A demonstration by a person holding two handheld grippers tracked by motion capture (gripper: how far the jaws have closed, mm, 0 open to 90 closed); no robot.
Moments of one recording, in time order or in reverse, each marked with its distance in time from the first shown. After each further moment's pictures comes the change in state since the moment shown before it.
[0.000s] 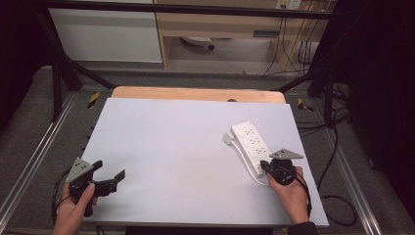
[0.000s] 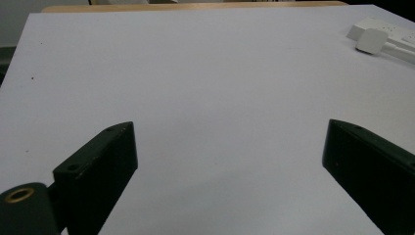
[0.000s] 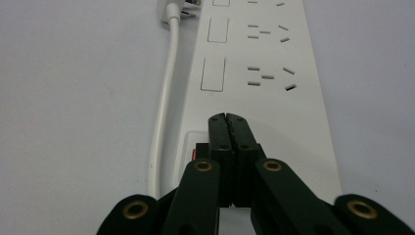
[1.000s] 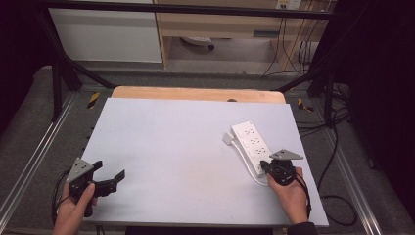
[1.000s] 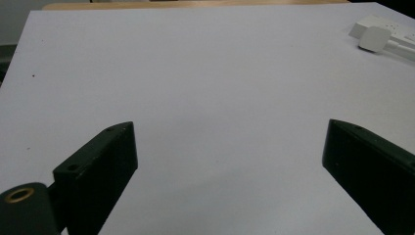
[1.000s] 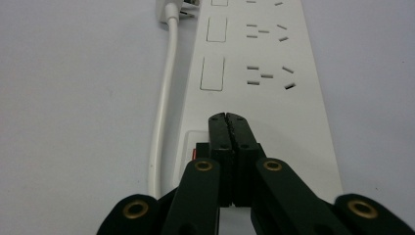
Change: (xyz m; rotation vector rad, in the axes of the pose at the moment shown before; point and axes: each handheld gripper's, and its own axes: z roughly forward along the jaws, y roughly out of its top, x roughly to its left) left arm 0.000 0.000 0.000 0.006 0.006 -0.002; right arm 0.001 -0.001 0.000 0.000 -0.008 0.007
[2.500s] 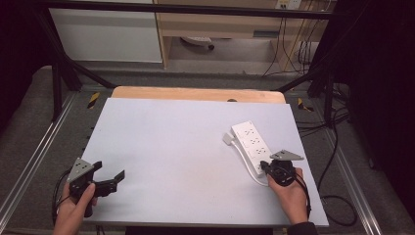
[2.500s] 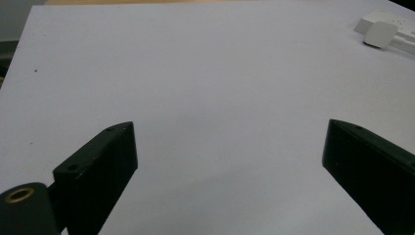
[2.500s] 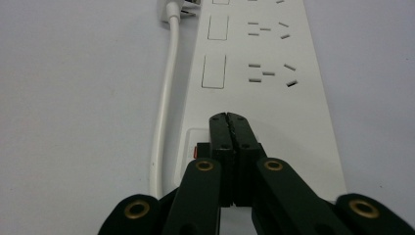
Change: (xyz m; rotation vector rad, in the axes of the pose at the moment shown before) left arm 0.001 -0.001 0.001 0.015 0.008 0.000; right arm 0.000 -0.002 0.000 -0.005 0.008 0.008
